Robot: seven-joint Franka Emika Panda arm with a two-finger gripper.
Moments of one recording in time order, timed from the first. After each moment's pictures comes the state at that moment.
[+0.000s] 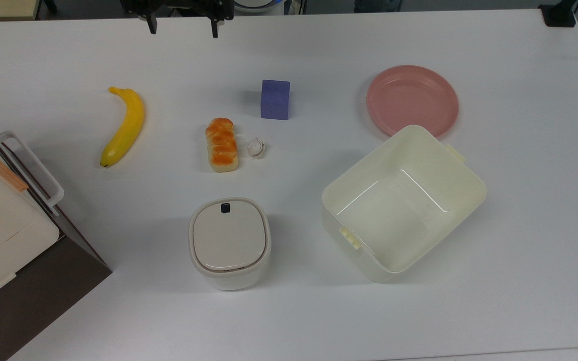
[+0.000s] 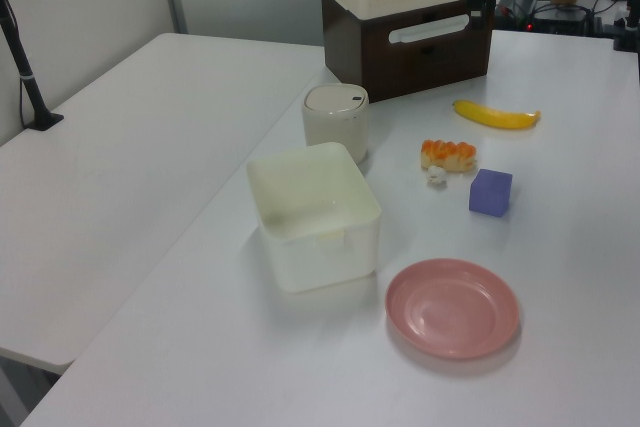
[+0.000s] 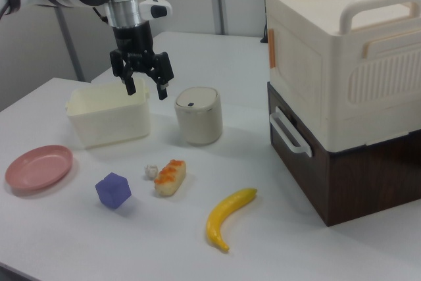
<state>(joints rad) -0.11 0.08 0.03 -1.54 -0.08 1.56 -0.07</state>
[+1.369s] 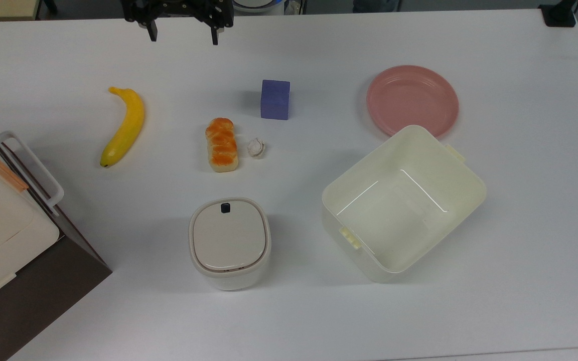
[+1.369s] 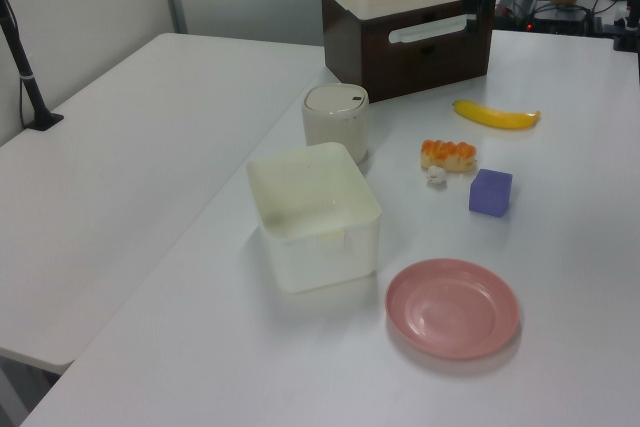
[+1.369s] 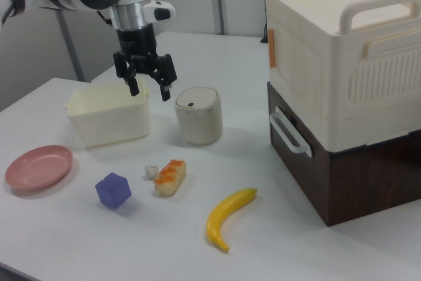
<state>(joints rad) -0.11 0.10 0.03 -1.54 -0.07 1.59 -0.07</state>
